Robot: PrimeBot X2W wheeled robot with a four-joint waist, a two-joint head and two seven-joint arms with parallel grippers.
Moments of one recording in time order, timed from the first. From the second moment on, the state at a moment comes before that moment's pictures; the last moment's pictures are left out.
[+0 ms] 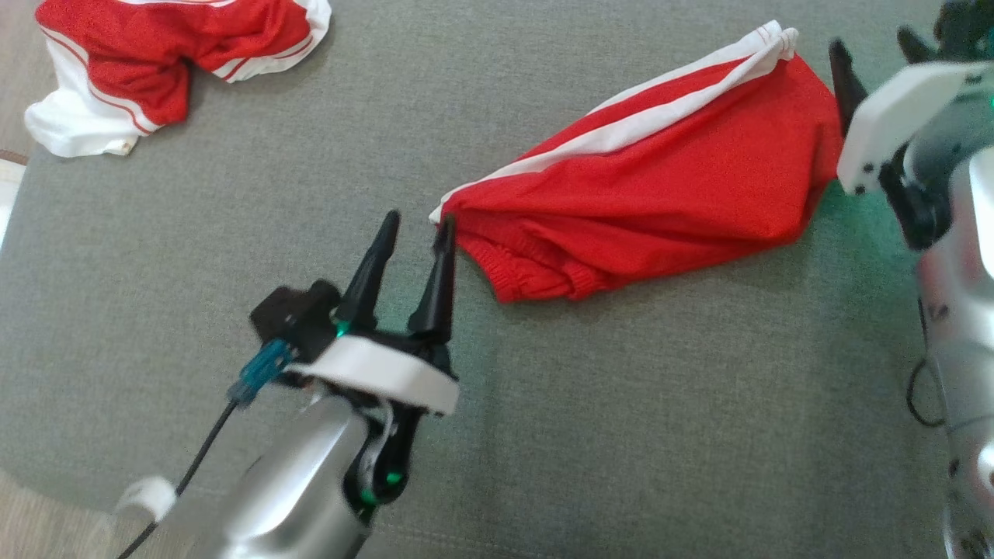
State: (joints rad) left arm -0.43 0.17 -0.67 0.25 -0.79 0.10 -0.21; right arm -0.84 -0.23 0.04 0.74 0.06 0.13 0.26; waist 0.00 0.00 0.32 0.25
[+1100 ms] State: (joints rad) left arm -0.26 0.29 -0.58 0.07 -0.76 0.22 -0.24; right arm -0.71 -0.24 0.03 0.78 0.29 0.13 0.34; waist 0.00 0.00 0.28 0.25
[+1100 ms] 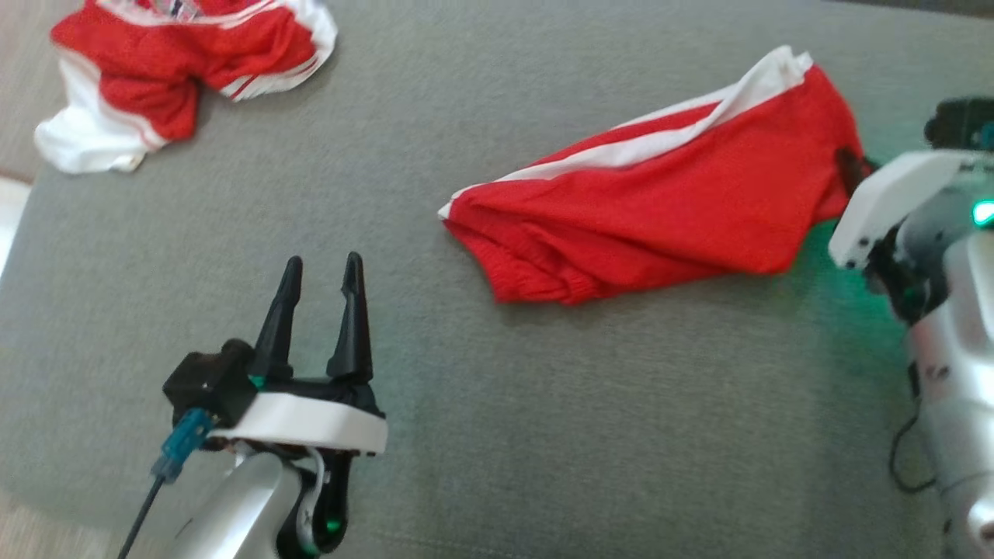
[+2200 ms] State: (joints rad) left arm -0.16 0.32 -0.62 0.05 -0.74 0.27 -0.22; right arm -0.38 -0.06 -0.04 0.38 0.27 0.13 0.28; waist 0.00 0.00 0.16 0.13
